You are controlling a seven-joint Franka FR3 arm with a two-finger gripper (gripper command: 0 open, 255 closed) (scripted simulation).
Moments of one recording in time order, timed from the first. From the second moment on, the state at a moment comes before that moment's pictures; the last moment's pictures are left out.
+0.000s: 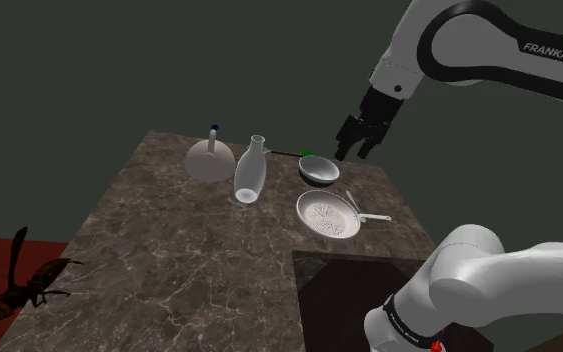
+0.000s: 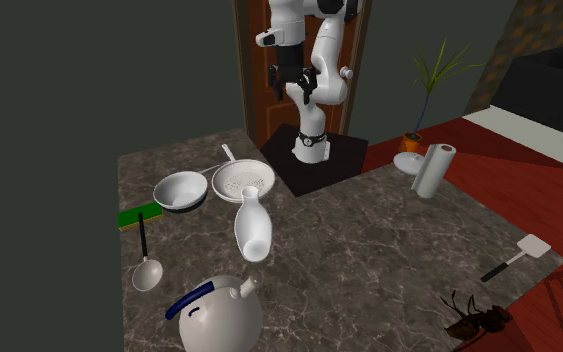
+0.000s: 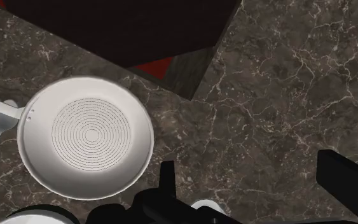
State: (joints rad) arm 0.01 -0.79 -0.03 -2.42 0.09 1.66 0.16
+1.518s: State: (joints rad) arm 0.03 0.06 0.00 -1.86 0.02 1.93 0.16
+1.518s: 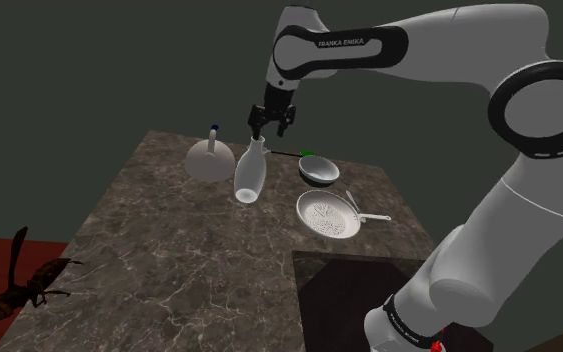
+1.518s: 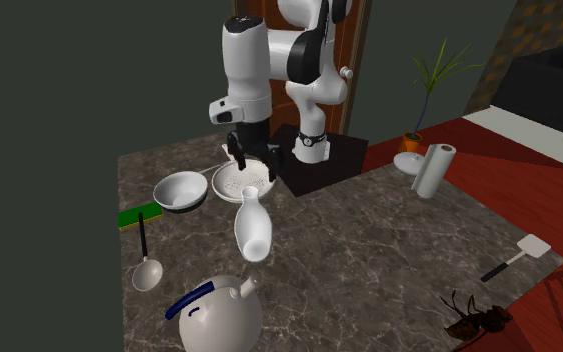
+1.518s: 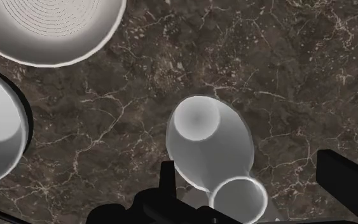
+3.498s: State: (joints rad) arm 0.03 0.20 0.00 -1.80 0.00 2.01 0.16
